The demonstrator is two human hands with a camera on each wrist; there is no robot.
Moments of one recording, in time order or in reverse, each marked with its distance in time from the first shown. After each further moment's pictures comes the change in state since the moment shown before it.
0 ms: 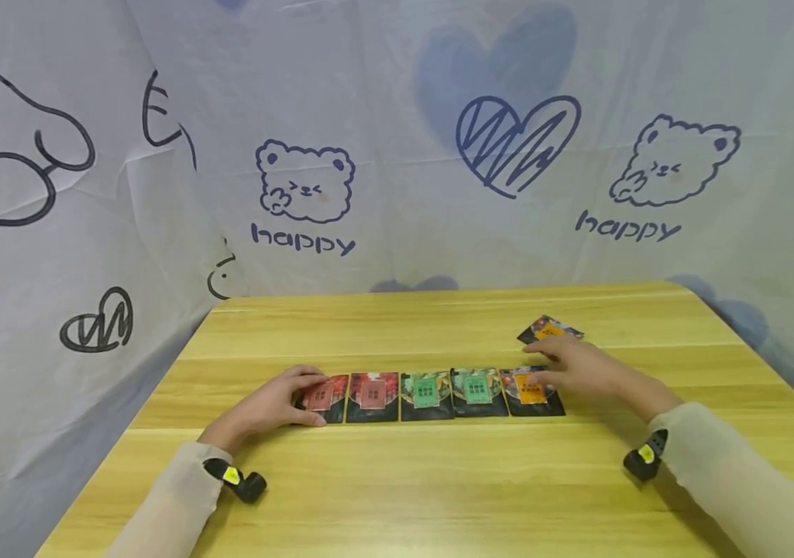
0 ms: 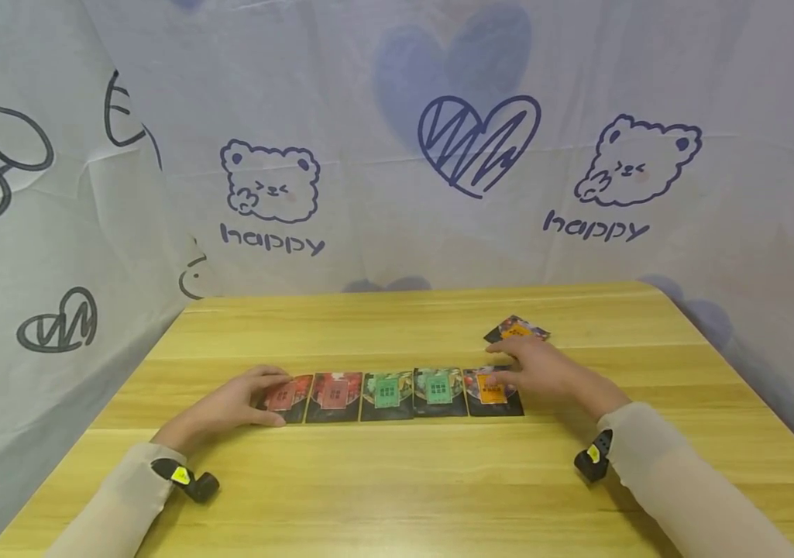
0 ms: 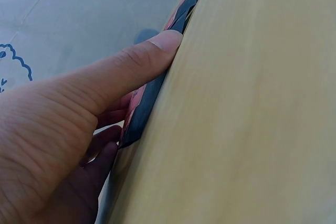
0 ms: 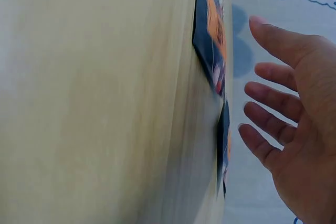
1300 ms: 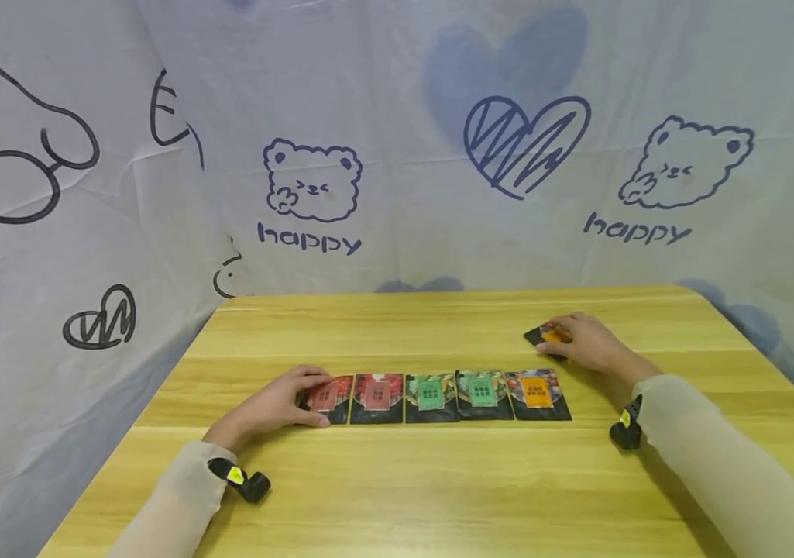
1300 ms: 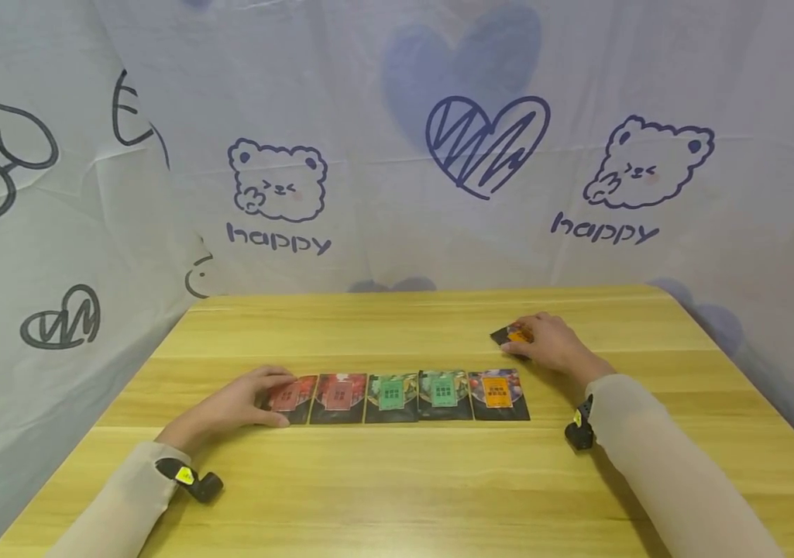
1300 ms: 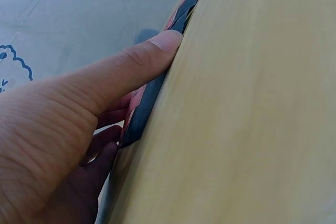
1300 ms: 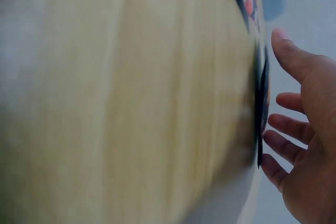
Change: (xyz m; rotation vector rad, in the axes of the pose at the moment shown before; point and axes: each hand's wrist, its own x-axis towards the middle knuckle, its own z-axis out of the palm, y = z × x) left_hand -0.002 0.000 0.001 0.010 0.005 0.009; right_hand 0.038 0.054 0.003 -0.064 0.077 0.218
